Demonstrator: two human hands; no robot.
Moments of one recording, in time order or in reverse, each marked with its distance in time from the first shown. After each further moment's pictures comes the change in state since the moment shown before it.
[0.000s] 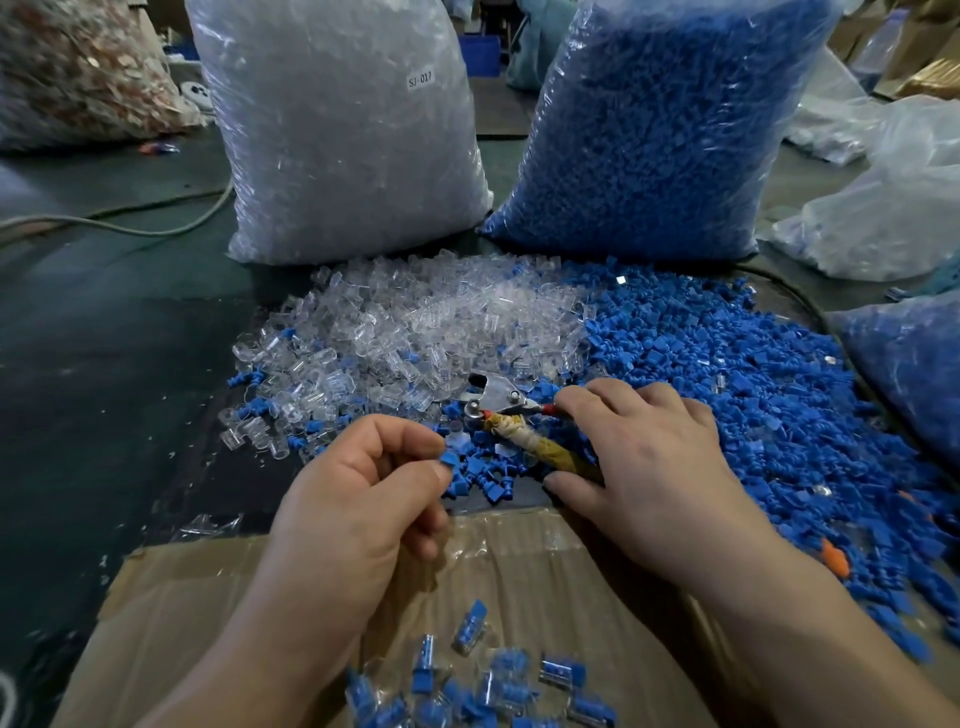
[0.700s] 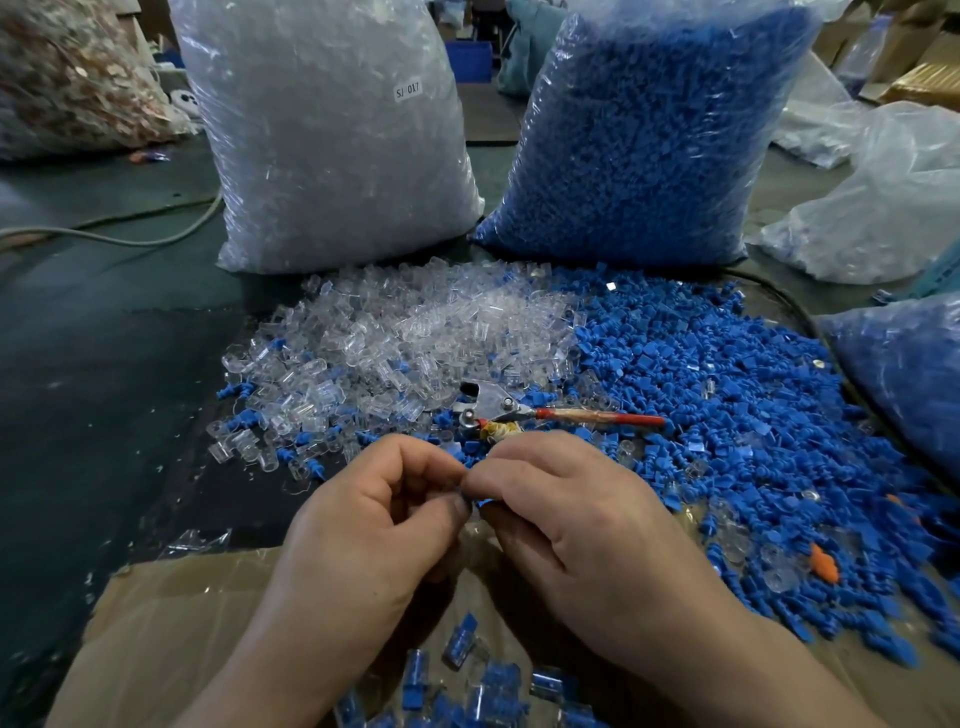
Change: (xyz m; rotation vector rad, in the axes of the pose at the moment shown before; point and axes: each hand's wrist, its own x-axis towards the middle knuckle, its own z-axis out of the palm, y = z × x) left_hand -0.001 -0.008 0.006 0.233 -0.033 0.099; right_hand -0.026 -0.030 -0.003 0.540 0.193 -0.386
